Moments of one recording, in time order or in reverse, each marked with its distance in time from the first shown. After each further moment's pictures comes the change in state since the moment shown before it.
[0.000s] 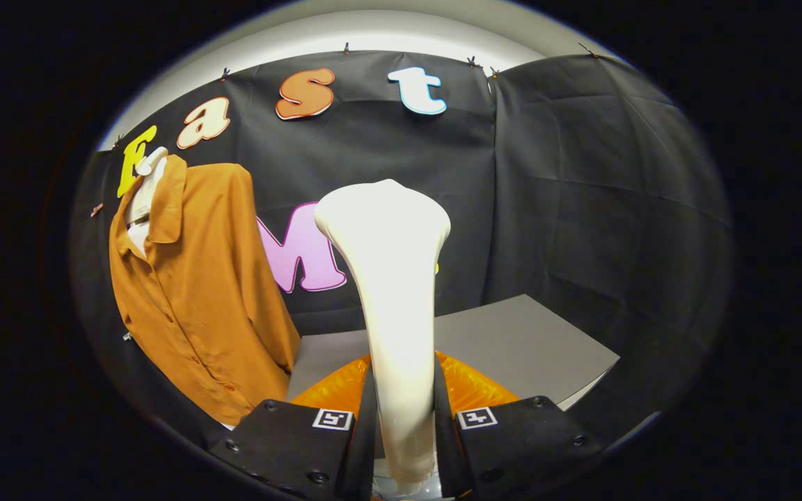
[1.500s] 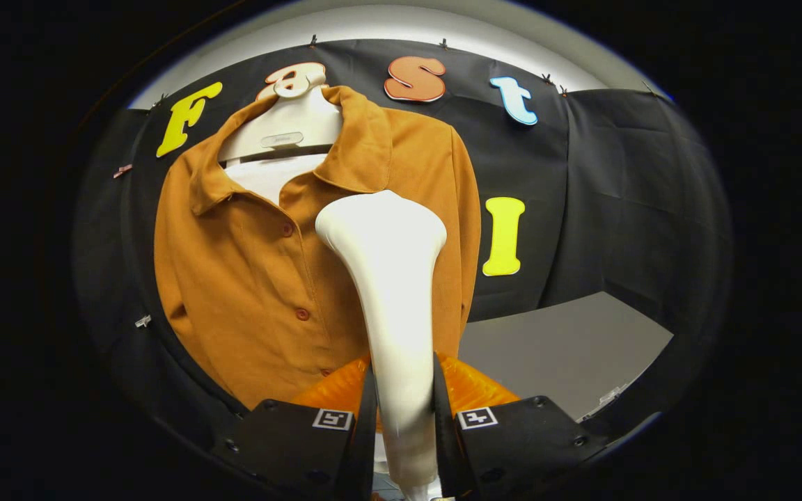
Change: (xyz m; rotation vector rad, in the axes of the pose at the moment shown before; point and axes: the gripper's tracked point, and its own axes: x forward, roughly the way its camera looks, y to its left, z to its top) arm 0.003 0.255 -0.056 -0.098 0.034 0.055
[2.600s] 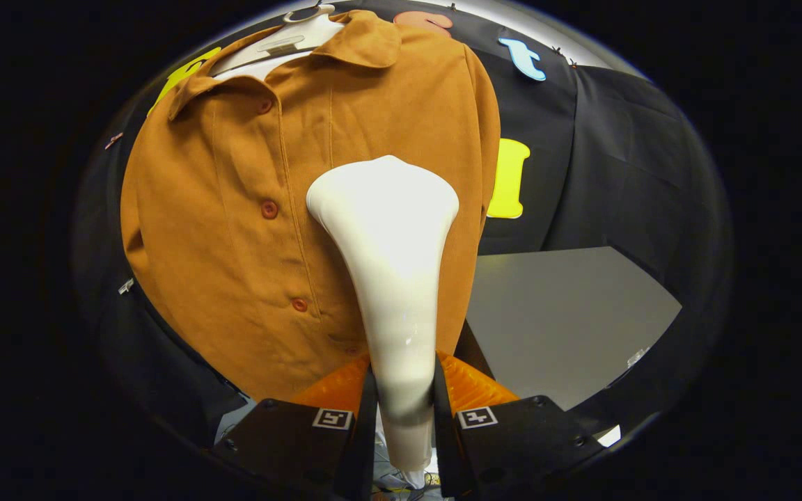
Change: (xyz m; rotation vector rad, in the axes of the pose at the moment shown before) arm 0.024 0.002 -0.106 -0.030 0.244 -0.034
